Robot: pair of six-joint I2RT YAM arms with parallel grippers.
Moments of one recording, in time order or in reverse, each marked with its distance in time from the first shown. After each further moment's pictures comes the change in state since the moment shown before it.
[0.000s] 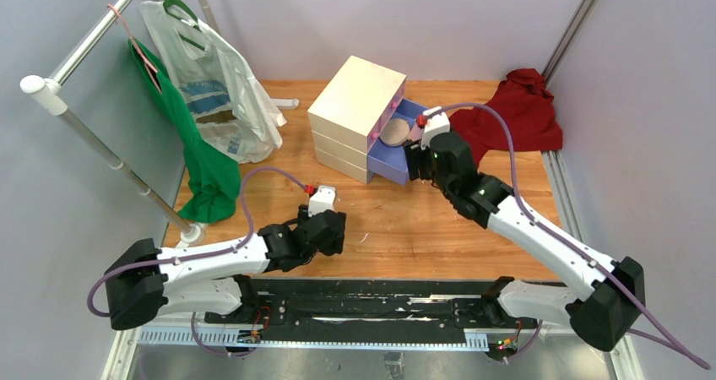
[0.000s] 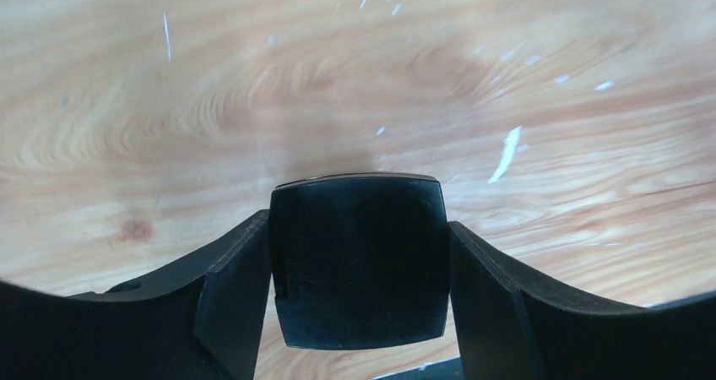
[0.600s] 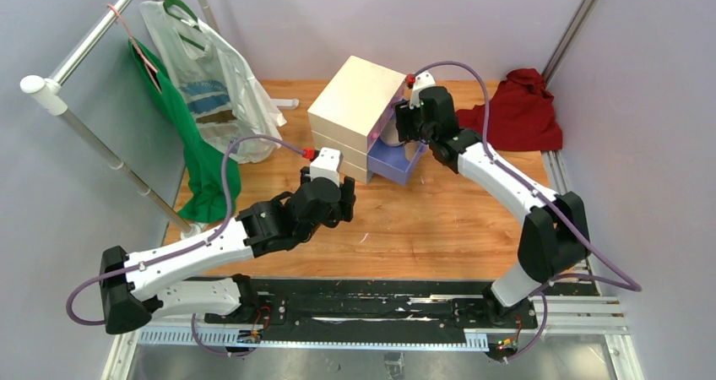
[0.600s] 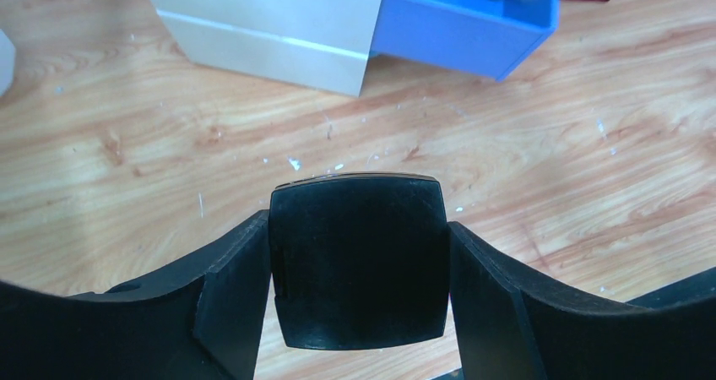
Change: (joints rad) left arm 0.000 -0.067 0.376 -0.111 -0.068 0.200; right arm -0.220 0.442 0.327 0.112 -0.235 -0.026
